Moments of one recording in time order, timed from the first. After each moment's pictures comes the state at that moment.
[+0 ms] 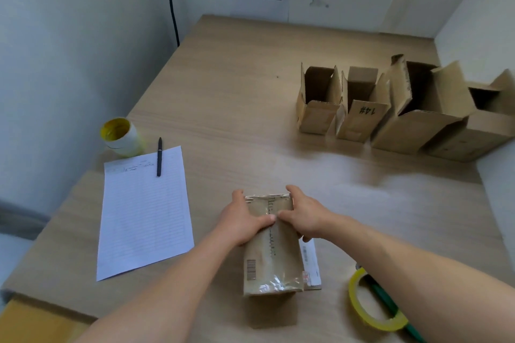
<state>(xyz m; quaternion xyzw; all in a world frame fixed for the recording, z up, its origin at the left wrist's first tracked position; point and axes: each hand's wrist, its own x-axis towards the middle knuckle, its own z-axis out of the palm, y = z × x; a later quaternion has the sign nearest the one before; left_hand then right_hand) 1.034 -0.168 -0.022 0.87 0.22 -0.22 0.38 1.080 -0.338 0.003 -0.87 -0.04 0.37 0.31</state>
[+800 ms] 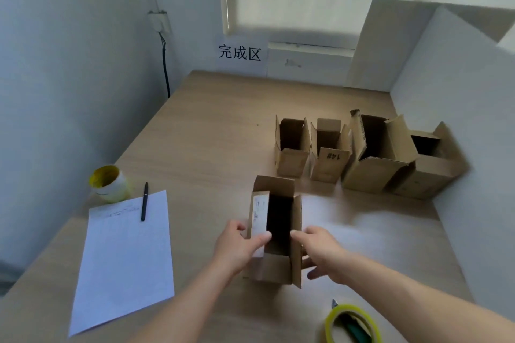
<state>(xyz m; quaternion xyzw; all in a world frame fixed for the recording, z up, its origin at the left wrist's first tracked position) 1.051 -0.204 0.032 0.81 0.24 -0.16 0.50 1.075 -0.394 0.063 -0.80 0.17 0.35 0.46</state>
